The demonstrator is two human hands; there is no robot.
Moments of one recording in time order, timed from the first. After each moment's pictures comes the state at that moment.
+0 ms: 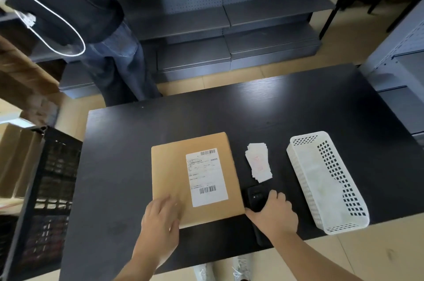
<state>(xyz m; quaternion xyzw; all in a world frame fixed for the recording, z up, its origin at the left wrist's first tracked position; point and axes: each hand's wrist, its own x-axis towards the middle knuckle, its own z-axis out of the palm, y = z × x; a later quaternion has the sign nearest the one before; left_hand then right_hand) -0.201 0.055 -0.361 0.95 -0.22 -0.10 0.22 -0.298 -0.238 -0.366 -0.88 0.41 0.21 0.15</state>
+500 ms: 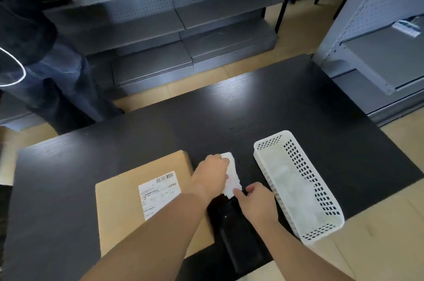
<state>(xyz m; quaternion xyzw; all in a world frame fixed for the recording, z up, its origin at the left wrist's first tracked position) -0.123 -0.238 -0.351 0.86 -0.45 -0.24 0.04 -0.266 -0.308 -0.380 -0.76 0.52 0.09 0.37</state>
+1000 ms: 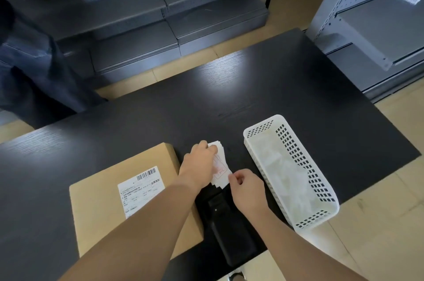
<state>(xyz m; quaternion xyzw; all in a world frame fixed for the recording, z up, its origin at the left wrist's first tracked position) -0.114 -0.248 -0.389 0.87 -0.41 -0.26 0.04 -0.263 -0.315 -0.396 -0.76 0.50 0.06 0.42</state>
